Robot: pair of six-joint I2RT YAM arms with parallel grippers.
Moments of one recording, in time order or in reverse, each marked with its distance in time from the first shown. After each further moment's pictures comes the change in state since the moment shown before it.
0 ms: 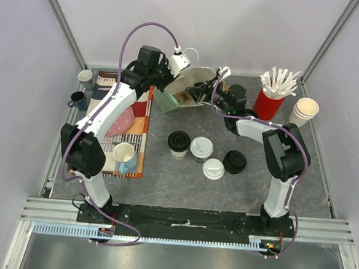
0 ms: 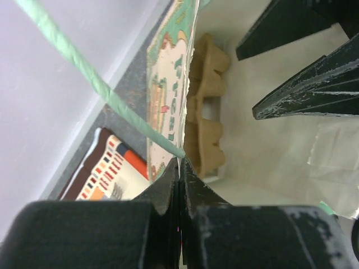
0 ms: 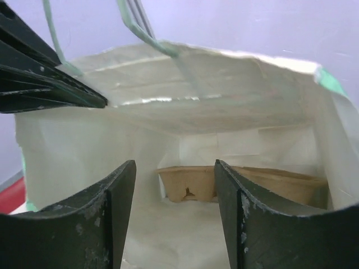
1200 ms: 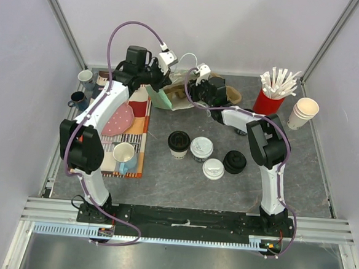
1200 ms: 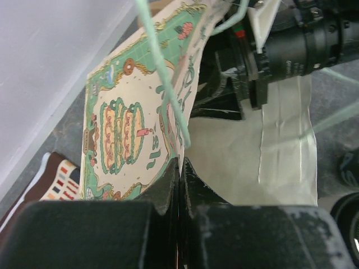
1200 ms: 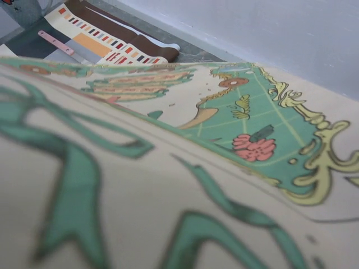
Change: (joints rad) left arm 0.119 0.014 -0.084 0.137 0.308 -0.102; right arm 0.061 0.245 0.319 -0.377 0.214 -0.320
